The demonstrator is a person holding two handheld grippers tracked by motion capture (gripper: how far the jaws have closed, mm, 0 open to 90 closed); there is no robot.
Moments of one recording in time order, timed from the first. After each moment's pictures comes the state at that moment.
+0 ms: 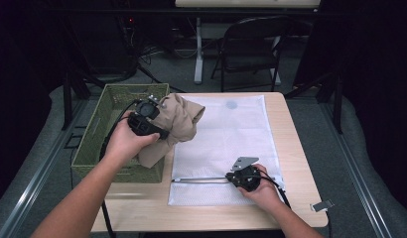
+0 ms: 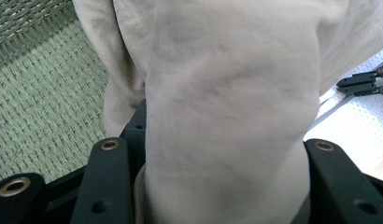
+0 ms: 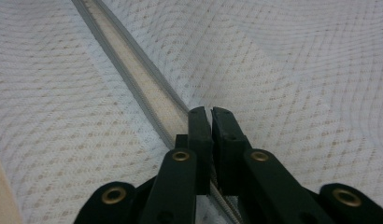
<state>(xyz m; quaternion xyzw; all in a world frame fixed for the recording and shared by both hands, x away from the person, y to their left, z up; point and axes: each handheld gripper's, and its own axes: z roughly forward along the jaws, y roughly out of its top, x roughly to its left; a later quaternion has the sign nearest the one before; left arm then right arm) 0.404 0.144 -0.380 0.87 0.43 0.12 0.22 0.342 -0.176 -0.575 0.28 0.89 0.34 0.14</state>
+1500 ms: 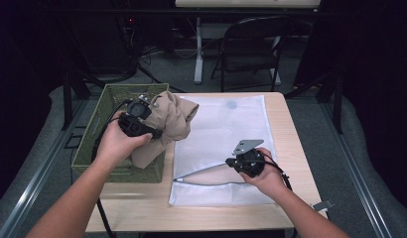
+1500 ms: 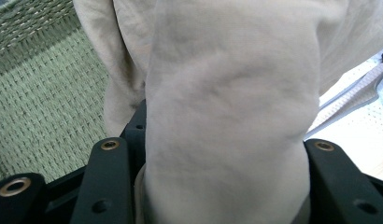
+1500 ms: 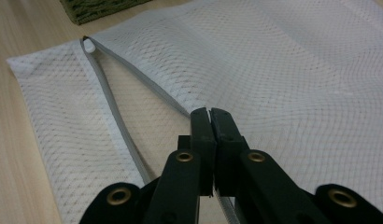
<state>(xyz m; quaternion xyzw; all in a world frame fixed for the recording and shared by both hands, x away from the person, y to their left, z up) 0.393 0.161 -0.372 0.86 0.44 0.13 0.23 0.350 -0.172 -0.498 0.27 0.88 0.35 0.15</state>
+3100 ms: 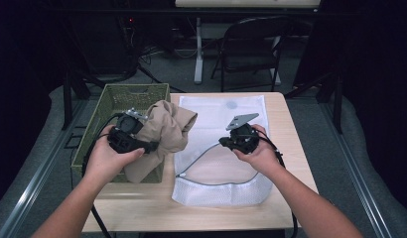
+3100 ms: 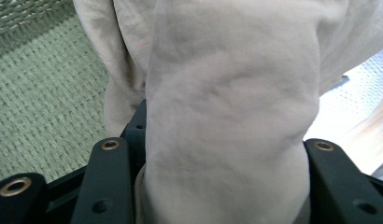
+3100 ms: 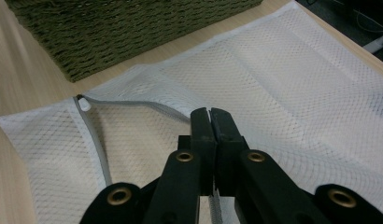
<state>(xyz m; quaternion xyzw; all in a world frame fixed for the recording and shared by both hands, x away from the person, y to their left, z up) 0.348 0.175 -0.376 0.86 0.42 0.12 0.27 0.393 -0.155 -0.451 0.27 0.88 0.37 0.15</state>
